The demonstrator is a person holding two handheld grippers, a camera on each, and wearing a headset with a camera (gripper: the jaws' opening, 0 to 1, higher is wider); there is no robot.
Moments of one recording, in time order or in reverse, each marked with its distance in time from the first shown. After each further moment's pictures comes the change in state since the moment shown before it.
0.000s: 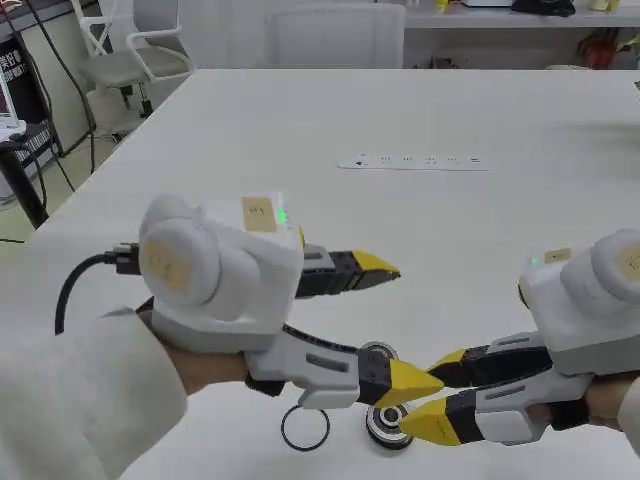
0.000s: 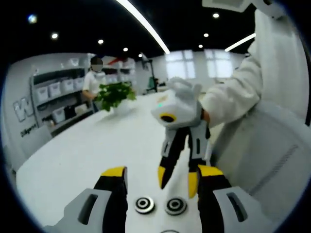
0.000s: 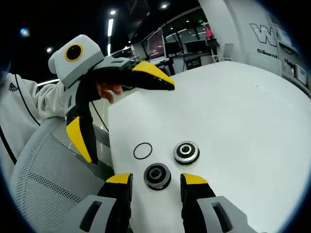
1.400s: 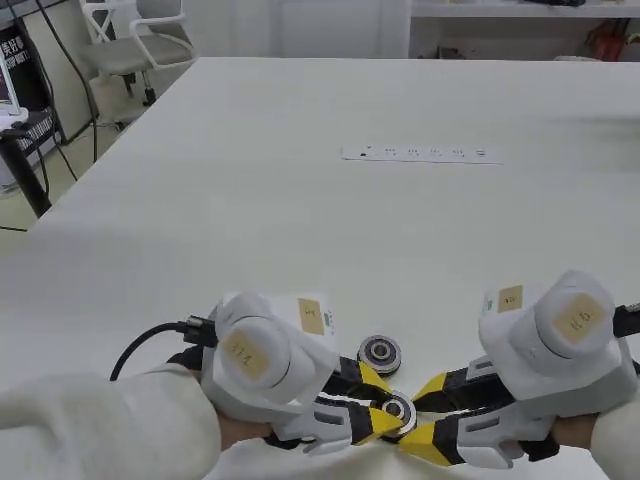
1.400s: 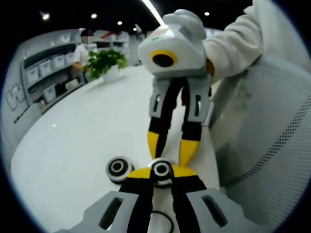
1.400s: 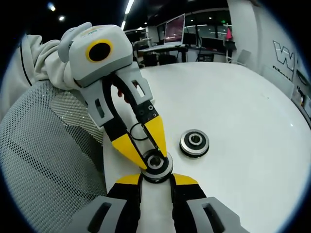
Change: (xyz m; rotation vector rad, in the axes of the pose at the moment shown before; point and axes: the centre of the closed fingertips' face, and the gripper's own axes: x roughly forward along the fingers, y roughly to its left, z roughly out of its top) left arm 0.020 -0.020 -0.083 -0.009 0.226 -0.047; right arm 0.022 -0.003 -0.025 -0.210 0.140 -0.051
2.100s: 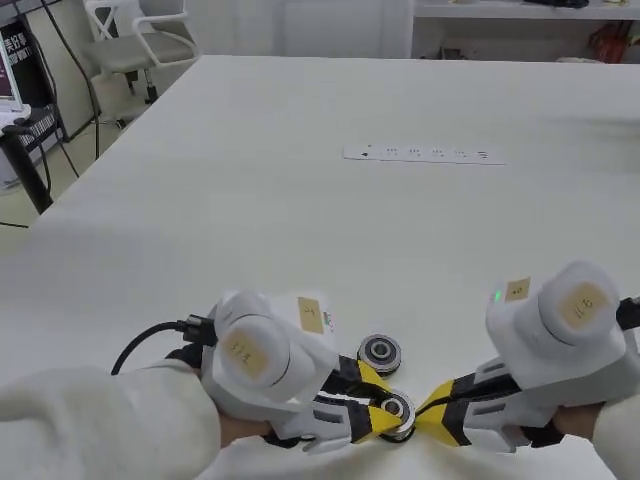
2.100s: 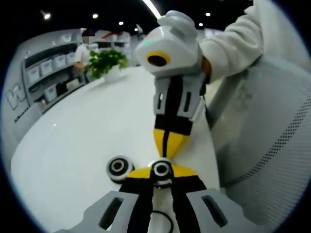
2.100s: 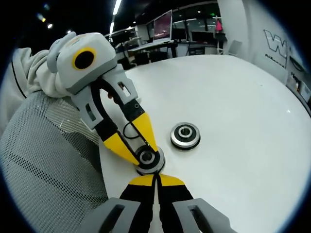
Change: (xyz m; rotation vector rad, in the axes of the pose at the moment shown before) left arm 0.001 0.002 -0.002 -0.008 -0.005 0.007; right arm -0.006 -0.008 -0.005 0.138 0.022 -0.018
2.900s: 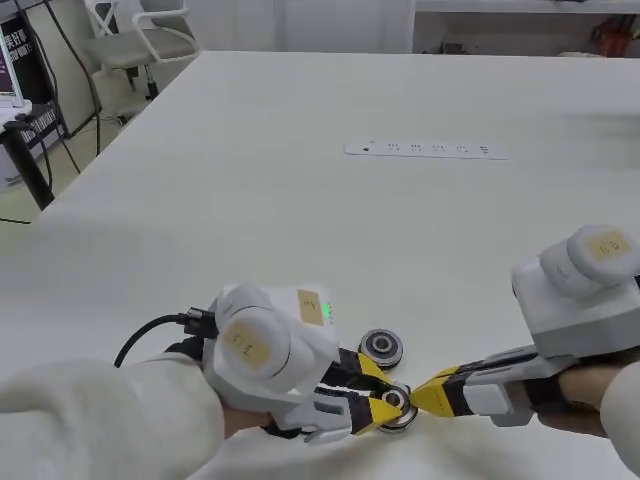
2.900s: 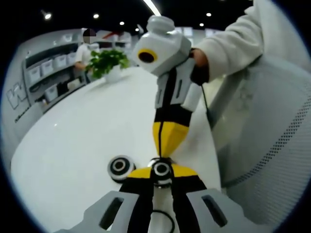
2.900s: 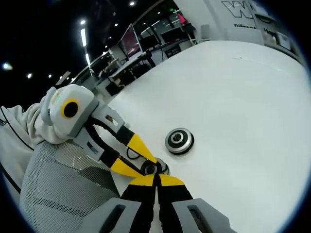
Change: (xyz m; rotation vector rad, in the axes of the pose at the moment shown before) left arm 0.000 0.002 -0.002 -0.001 -0.002 0.008; right arm -0.010 0.007 0.017 0.315 -0.115 0.071
